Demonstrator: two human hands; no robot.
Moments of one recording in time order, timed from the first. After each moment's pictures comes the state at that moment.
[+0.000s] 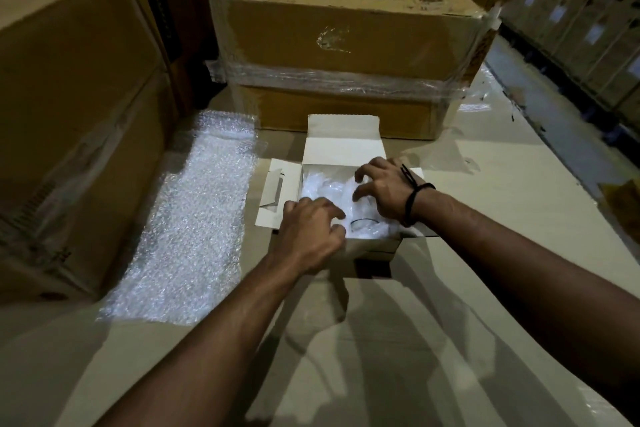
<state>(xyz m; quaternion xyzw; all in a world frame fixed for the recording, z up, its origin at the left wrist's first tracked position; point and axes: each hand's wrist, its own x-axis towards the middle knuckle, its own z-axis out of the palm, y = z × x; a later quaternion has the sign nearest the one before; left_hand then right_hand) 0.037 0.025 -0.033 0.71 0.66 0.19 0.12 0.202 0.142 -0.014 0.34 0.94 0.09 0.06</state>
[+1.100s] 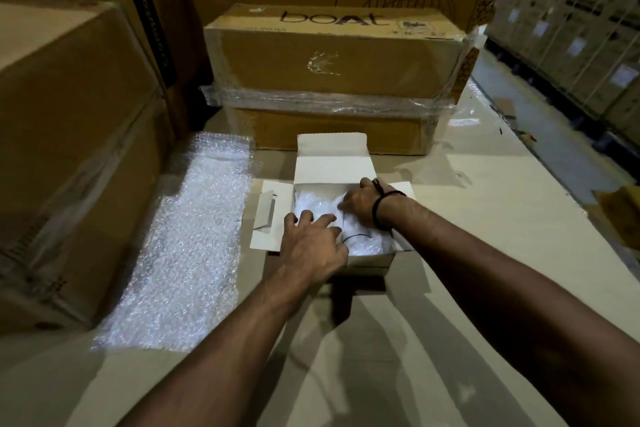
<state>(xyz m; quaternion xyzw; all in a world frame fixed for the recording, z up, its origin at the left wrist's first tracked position) 0.048 0.042 -0.038 0.74 0.67 0.00 0.02 0.169 0.162 -0.018 0.40 0.88 0.08 0.25</state>
